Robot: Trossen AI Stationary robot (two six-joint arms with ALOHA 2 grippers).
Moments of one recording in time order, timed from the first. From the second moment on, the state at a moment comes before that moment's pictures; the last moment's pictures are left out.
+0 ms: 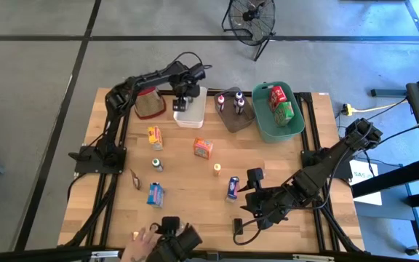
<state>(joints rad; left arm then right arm) 0.71 2.10 1.77 -1.18 -0.27 0.67 0.69 1.54 1.28 -0.65 0.47 0.24</state>
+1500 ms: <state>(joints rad) -0.05 1.36 1.49 -1.45 -0.39 -0.14 0.69 1.54 1.28 -0.78 0.47 0.41</state>
